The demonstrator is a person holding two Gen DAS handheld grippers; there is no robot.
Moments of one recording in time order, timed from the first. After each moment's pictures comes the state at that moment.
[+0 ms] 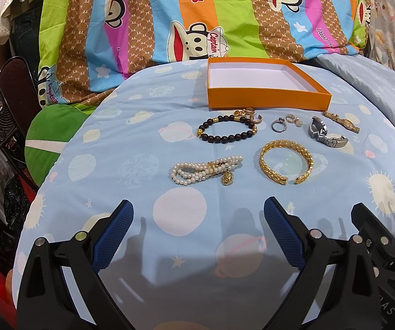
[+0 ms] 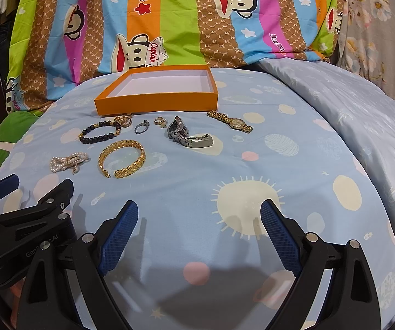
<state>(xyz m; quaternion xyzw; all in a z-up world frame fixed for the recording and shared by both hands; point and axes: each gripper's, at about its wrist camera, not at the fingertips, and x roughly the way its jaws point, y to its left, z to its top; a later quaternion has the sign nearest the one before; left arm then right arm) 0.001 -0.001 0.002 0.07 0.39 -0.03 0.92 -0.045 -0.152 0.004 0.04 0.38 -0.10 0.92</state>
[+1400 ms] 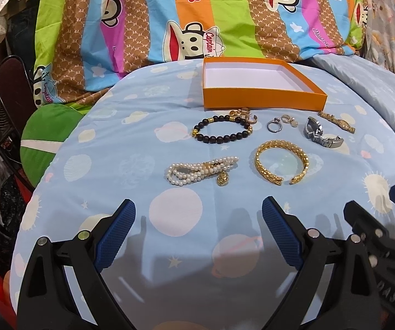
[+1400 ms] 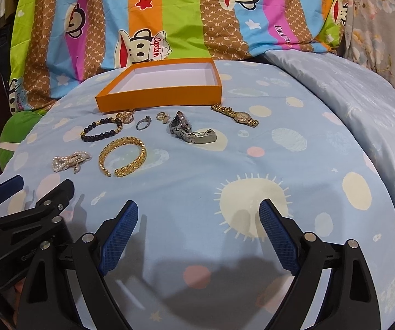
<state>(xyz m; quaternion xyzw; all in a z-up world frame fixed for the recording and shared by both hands) 0.003 0.000 0.004 0.06 0.39 -0.05 0.92 -0.034 -0.163 -0.003 0.05 0.40 -0.08 0.91</state>
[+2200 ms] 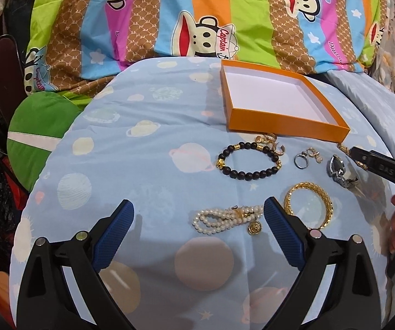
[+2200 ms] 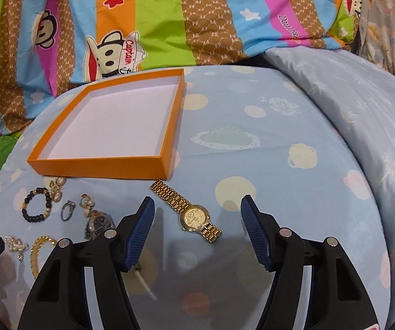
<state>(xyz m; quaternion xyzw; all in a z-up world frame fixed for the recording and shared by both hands) 0.060 0.035 0.010 0.01 0.42 -0.06 0.91 0.103 -0.248 -0.010 0.07 0.43 -0.06 0.90</state>
